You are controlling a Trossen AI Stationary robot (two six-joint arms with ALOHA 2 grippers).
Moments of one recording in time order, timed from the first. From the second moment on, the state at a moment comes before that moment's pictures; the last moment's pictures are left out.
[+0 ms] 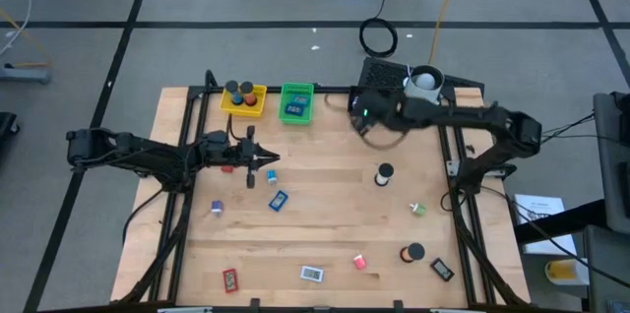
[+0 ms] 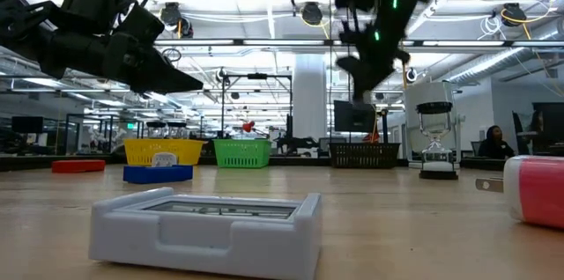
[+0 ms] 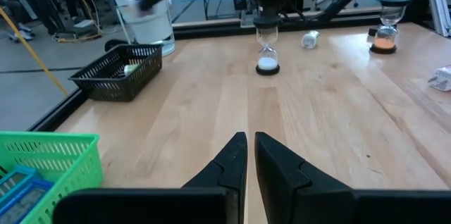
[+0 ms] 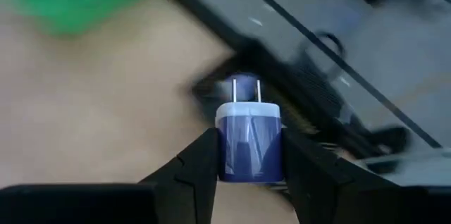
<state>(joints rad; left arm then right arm) 0.24 1.14 0.16 0.78 0.17 0.15 -0.35 1.50 1.11 -0.60 0.57 0.31</state>
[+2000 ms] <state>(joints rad) 0.20 1.14 0.18 0.77 0.08 -0.03 -0.23 1.46 0.55 0.60 0.37 0.16</state>
